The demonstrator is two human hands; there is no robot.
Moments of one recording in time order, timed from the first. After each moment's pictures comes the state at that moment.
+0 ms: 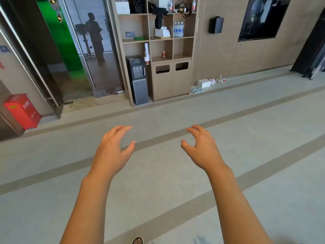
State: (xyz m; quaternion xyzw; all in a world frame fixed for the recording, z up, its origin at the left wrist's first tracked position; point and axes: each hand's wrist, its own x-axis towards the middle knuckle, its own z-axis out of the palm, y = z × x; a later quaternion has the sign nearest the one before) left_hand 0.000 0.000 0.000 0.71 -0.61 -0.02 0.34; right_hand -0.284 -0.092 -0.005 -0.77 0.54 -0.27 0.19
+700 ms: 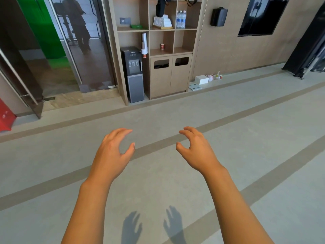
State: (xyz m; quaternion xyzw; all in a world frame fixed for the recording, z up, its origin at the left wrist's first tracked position) left_hand 0.247 -0.220 -0.029 0.68 -0.63 -0.07 0.37; right_hand -0.031 -0.296 -0.011 -0.78 0.56 -0.22 0.20
